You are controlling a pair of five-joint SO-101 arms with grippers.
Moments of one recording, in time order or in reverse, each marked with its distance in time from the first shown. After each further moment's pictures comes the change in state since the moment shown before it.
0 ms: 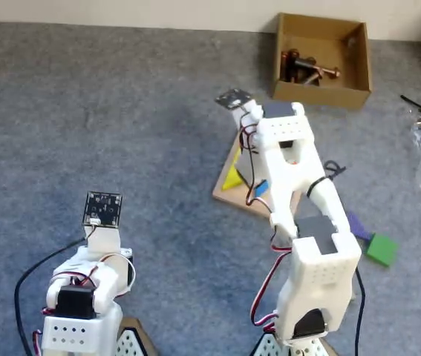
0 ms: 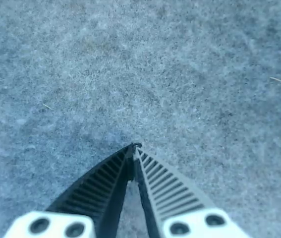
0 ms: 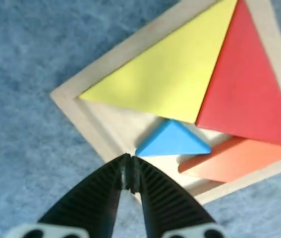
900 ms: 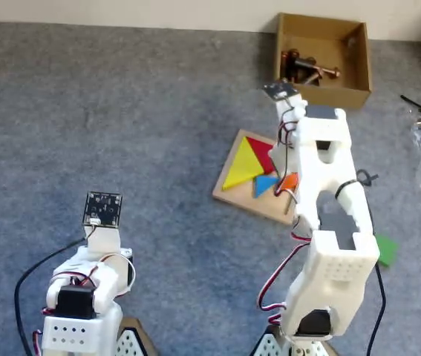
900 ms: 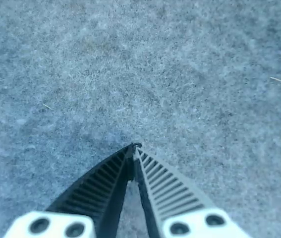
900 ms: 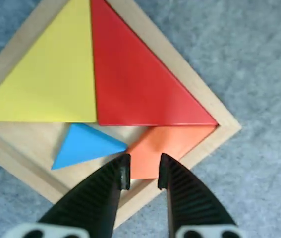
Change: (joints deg) left arm 0.0 0.0 0.0 0.0 0.0; right arm 12.0 1.1 2.0 -9.0 0.0
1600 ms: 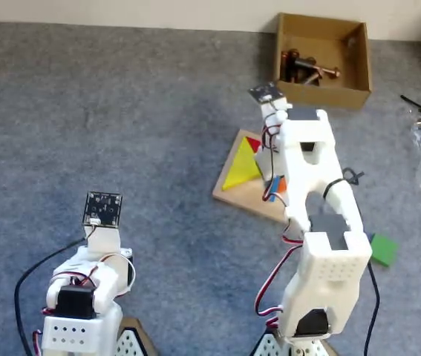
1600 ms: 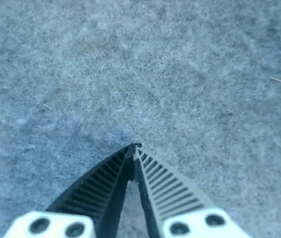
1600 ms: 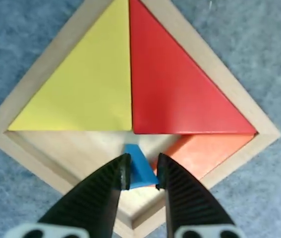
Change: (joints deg) left arm 0.0 0.0 0.0 0.0 0.0; right arm -4.9 0.0 1.6 -0.1 -5.3
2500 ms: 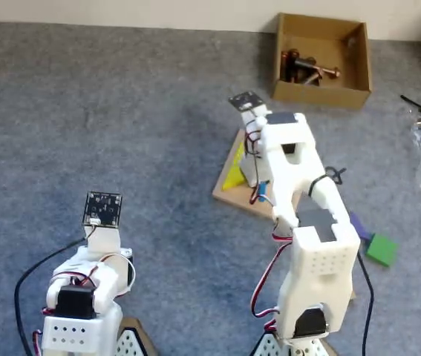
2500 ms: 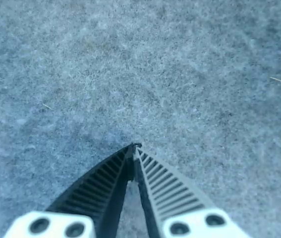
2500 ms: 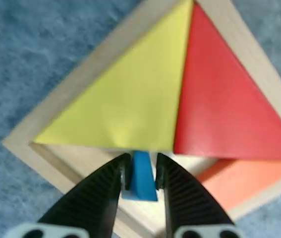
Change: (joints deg) left arm 0.0 0.0 0.0 0.0 0.0; right arm -4.0 3.6 0.0 -0.8 -1.5
